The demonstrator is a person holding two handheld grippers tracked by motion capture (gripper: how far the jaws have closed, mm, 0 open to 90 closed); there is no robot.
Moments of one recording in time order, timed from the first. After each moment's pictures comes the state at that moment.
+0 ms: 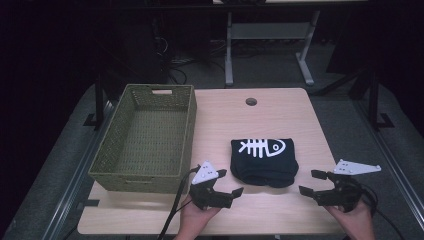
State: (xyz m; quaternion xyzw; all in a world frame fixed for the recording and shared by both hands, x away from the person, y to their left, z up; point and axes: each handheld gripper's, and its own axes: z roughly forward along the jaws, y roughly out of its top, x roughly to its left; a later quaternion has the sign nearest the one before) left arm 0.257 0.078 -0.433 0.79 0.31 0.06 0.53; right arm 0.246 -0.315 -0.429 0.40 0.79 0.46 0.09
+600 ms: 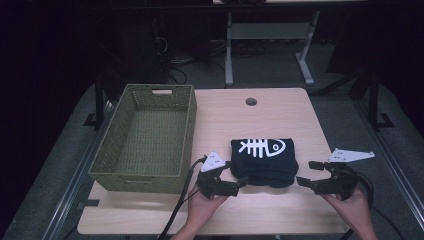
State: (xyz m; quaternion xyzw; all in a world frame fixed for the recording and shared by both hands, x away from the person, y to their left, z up) left arm 0.282 0.060 -0.432 0.79 0.32 0.06 0.52; right arm 0.272 -0.310 -0.418 0.40 0.80 0.45 0.08
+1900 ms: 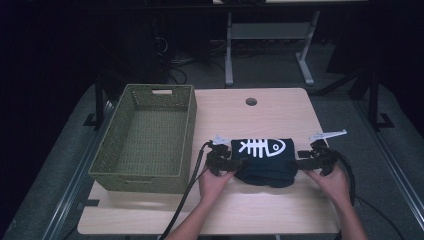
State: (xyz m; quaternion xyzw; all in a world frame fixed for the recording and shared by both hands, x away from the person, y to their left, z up) left arm 0.360 0.039 -0.469 0.78 0.44 0.03 0.44; right arm 0.350 -0.298 -0.447 0.48 0.79 0.38 0.03
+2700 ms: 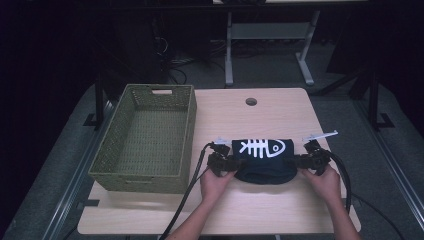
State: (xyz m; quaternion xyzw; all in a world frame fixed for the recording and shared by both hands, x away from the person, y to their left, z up) left arm 0.361 0.035 -0.475 0.78 0.44 0.00 0.44; right arm 0.359 -0.289 -0.463 0.50 0.79 0.35 0.02
